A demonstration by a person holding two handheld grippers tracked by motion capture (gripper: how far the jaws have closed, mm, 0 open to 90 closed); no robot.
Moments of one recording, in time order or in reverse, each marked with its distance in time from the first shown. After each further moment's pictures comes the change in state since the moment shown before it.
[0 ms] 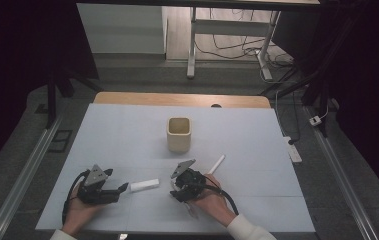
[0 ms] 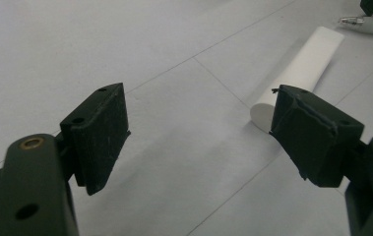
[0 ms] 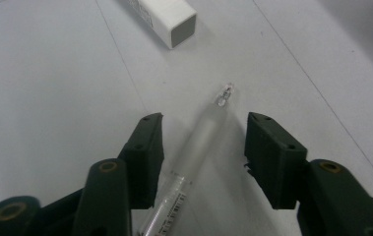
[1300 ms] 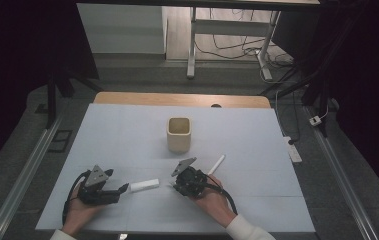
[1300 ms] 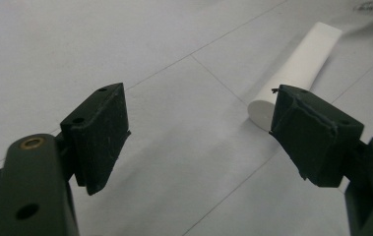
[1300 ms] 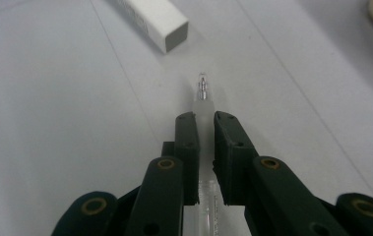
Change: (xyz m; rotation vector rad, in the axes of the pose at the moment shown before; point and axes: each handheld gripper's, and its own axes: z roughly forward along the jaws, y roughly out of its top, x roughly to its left) left arm -0.001 0.000 0.000 0.006 -0.003 0.010; right arm 0.000 0.005 -0.011 0.007 -0.023 0.017
